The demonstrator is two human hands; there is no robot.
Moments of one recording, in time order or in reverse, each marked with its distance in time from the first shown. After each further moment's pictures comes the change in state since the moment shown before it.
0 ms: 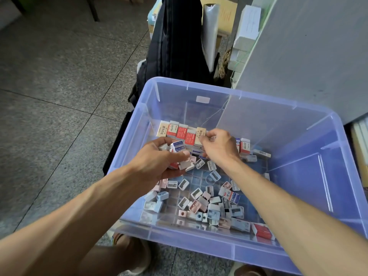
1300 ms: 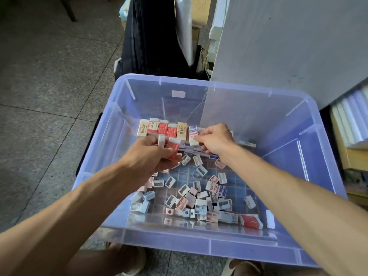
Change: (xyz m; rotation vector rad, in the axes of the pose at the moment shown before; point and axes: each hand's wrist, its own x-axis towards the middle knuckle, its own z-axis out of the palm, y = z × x) left_hand 0.014 -0.002 0.026 0.103 0.031 -0.032; right_hand 0.016 0.023 -0.027 0.168 -0.052 0.192
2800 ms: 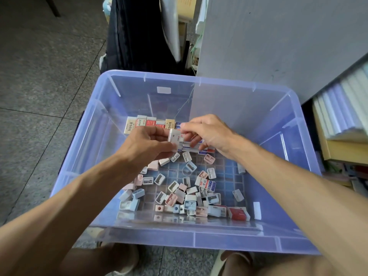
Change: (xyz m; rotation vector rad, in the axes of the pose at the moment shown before) left_hand 0.004 0.007 0.018 0.186 -0.034 0.177; right_hand -0.032 -0.014 -0.041 0.086 -0.326 -0.194
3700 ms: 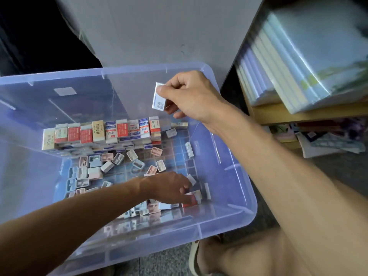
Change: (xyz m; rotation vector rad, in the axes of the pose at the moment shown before) left_hand 0.036 -0.086 0.157 1.373 -0.984 0.196; right_hand -0.052 0.009 -0.099 0.078 0.365 -0.090
